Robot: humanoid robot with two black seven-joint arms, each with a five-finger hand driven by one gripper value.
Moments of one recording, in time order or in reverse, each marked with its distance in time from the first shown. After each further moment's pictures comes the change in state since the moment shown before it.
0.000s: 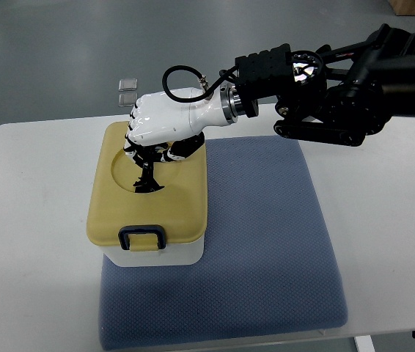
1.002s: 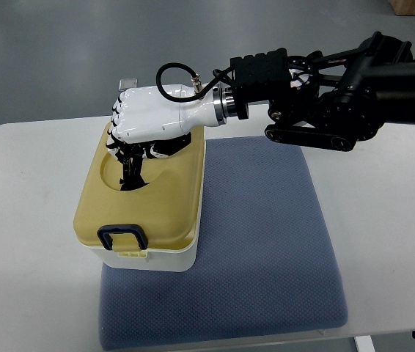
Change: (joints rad) left arm 0.000 0.000 0.000 0.000 0.000 0.000 0.000; right arm -0.046 0.011 0.069 -0.003 -0.028 -0.076 0.000
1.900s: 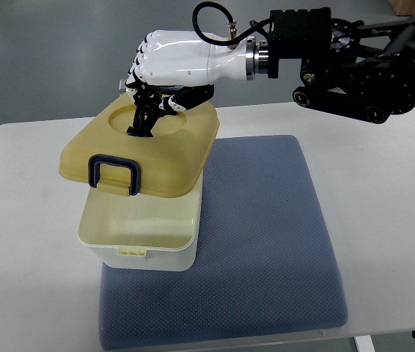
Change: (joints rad) left arm 0.000 0.000 0.000 0.001 0.000 0.000 0.000; right arm -0.009 -0.182 0.150 -0.010 -0.012 0.033 0.000
